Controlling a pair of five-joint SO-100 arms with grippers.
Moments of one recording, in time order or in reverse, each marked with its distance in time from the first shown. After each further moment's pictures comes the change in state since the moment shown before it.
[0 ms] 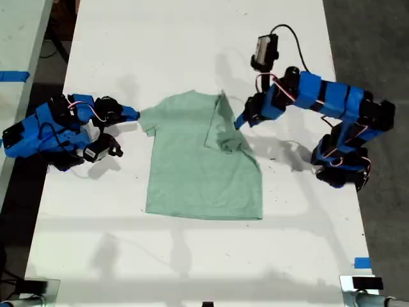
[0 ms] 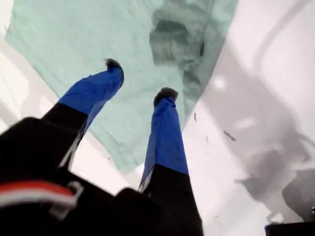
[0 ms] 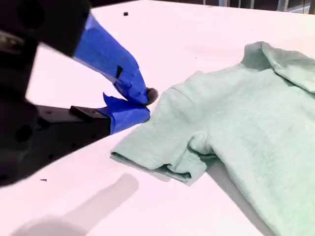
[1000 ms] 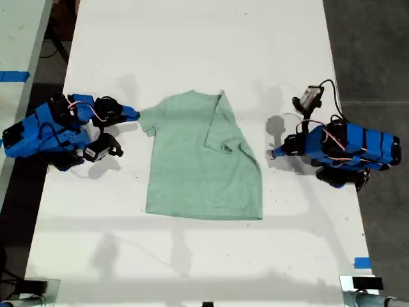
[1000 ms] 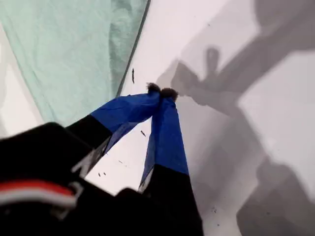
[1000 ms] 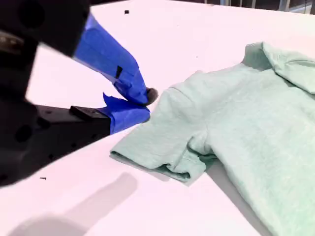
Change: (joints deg) arm 0 0.0 0.0 0.0 0.0 -0.7; arm 1 -4.2 85.8 82.5 -10.2 4.9
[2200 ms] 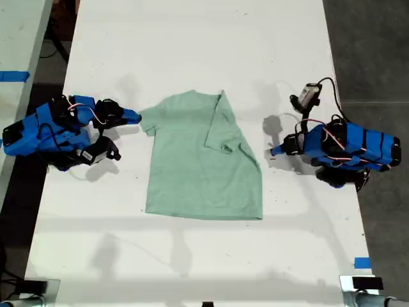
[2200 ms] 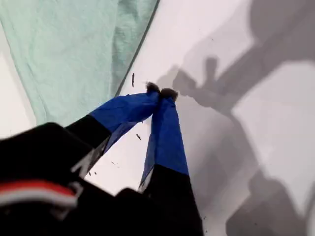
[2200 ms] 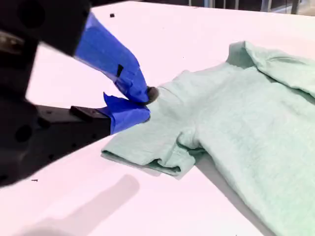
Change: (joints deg) arm 0 3.0 0.0 0.0 0.0 0.7; arm 1 1.0 0.0 0.1 -1.4 -6.1
